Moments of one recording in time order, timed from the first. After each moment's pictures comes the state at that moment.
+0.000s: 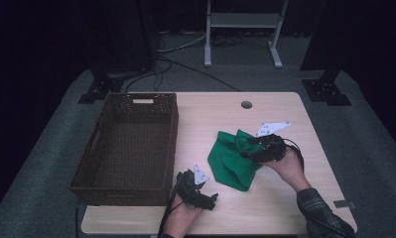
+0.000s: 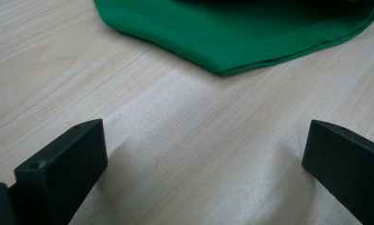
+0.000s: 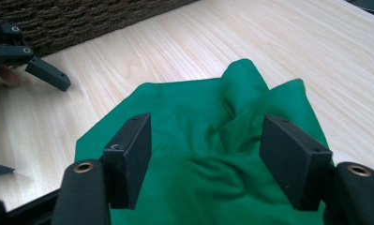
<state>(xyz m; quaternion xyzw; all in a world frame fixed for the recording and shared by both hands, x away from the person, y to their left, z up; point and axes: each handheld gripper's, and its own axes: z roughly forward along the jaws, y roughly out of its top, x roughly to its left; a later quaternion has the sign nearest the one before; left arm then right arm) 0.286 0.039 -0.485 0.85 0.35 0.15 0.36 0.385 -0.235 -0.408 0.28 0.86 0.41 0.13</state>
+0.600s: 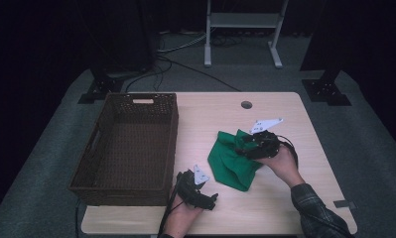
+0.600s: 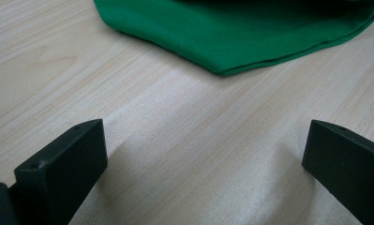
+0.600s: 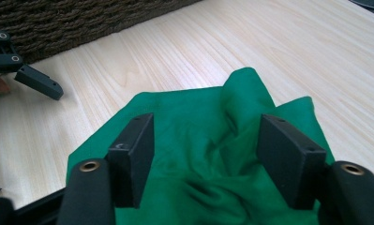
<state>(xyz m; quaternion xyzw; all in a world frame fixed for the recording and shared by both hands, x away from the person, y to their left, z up) 0.286 0.039 -0.485 0.85 0.35 0.15 0.35 0.397 -0.220 -0.409 0.27 0.87 0.40 0.12</state>
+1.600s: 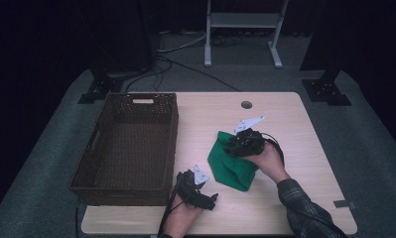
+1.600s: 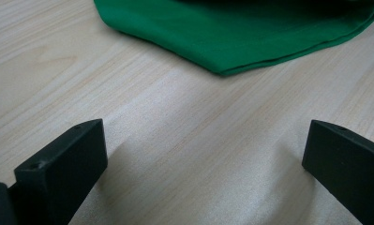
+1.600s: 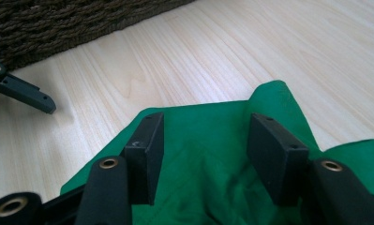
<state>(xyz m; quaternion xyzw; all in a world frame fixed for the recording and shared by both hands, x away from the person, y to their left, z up) 0.286 0.039 -0.485 0.86 0.35 0.15 0.36 0.414 -0.182 -0.420 0.27 0.88 0.38 0.11</state>
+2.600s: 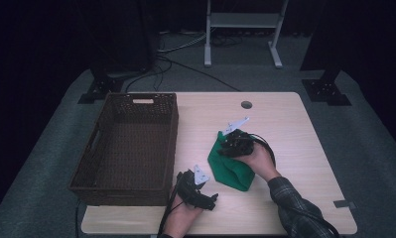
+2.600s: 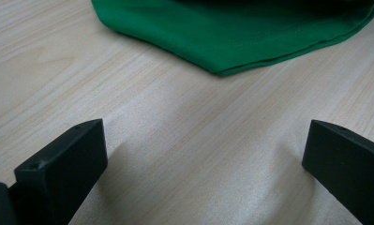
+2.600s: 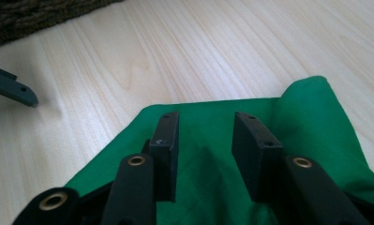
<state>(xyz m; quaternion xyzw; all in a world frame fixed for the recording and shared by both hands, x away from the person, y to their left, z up) 0.286 0.039 -0.485 0.86 0.35 0.15 0.36 0.424 -0.154 -0.436 0.26 0.90 0.33 0.09</state>
